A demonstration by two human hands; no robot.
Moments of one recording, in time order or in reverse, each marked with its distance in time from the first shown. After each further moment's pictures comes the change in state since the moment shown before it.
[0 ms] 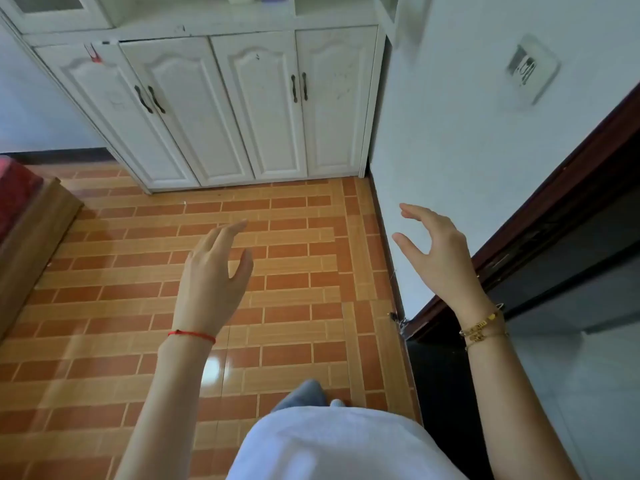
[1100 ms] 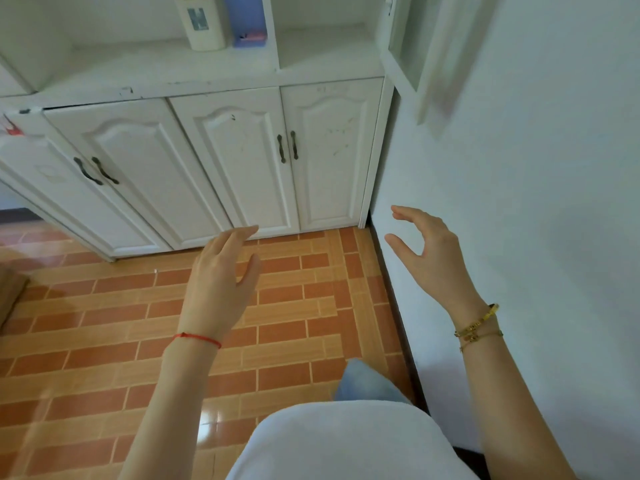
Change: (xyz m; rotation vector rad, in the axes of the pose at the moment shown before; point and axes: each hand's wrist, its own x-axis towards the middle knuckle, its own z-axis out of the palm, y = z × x) left_hand 0.448 -0.089 0.112 -0.024 -0.080 0.013; right_hand 0.441 0.070 0.093 0.010 0.021 0.070
